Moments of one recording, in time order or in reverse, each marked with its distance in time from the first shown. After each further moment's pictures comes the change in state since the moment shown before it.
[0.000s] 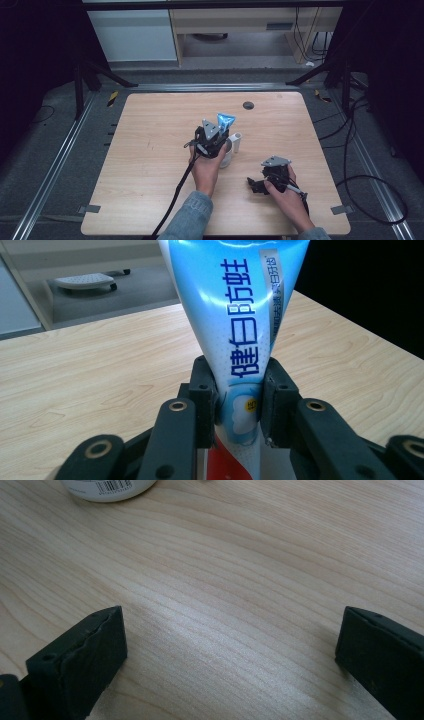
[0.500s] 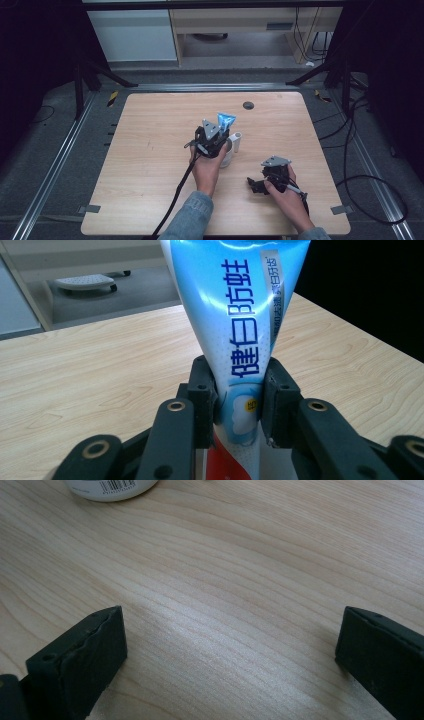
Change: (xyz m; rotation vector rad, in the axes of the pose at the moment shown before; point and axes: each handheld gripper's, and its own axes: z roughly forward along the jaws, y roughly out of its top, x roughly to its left) left arm -0.001 0.000 0.002 -0.005 -0.001 -0.003; right arm 0.000 0.000 0.000 0.000 0.000 0.000
